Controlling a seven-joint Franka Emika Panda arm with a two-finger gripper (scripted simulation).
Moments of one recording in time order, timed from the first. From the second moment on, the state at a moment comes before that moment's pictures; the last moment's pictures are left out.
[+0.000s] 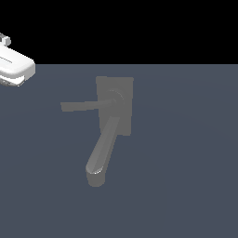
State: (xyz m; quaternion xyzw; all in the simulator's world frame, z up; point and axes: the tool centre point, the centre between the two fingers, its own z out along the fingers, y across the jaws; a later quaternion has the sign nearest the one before) arm -0.046 0.292 0.347 0.18 0.51 0.17 0.83
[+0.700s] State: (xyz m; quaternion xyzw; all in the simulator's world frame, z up) arm -0.033 0.207 0.157 0.08 0.68 0.01 0.73
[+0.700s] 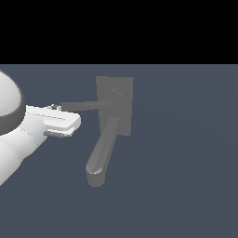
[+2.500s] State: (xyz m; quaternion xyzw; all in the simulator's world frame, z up) arm -0.029 0.159 0.149 0.06 0.71 -0.05 0.70
